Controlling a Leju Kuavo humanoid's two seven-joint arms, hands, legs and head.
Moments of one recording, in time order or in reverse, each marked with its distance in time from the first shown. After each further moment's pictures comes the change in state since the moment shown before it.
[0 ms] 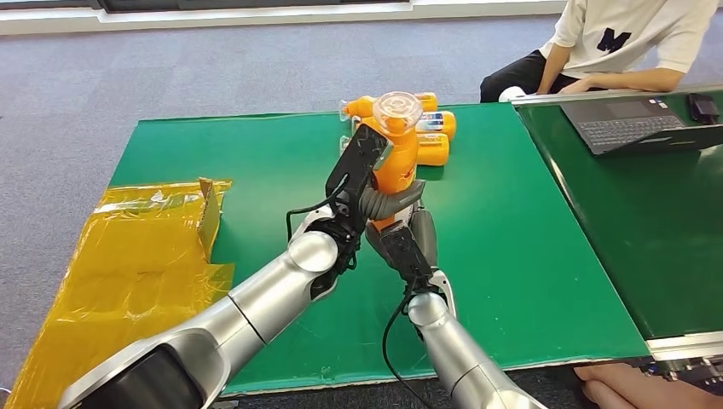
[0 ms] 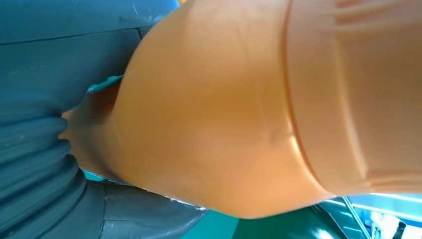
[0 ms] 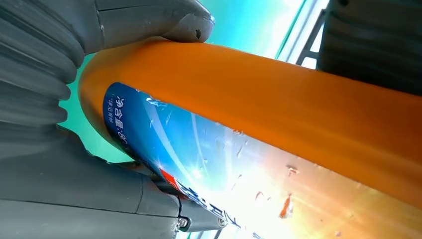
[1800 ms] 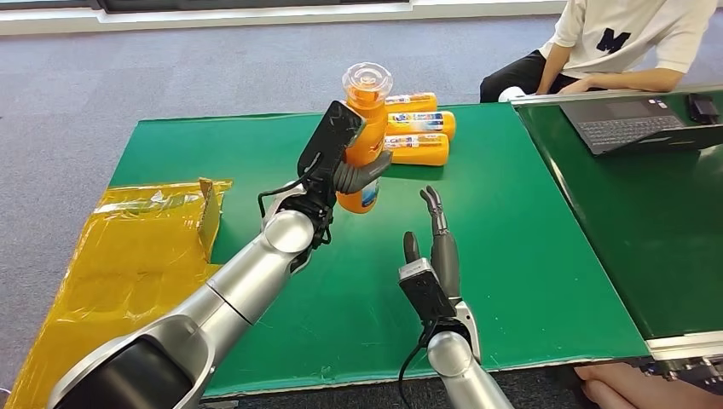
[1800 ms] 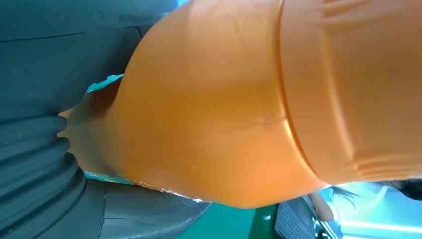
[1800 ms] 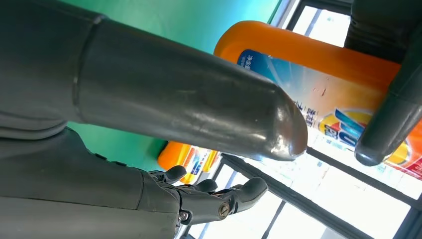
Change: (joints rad) left arm -0.004 0.035 0.206 -0.009 -0.326 -0.005 0.008; right arm 0.277 -0.063 -0.020 -0.475 0.150 -0.013 0.093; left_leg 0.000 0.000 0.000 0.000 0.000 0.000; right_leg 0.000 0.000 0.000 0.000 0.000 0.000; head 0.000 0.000
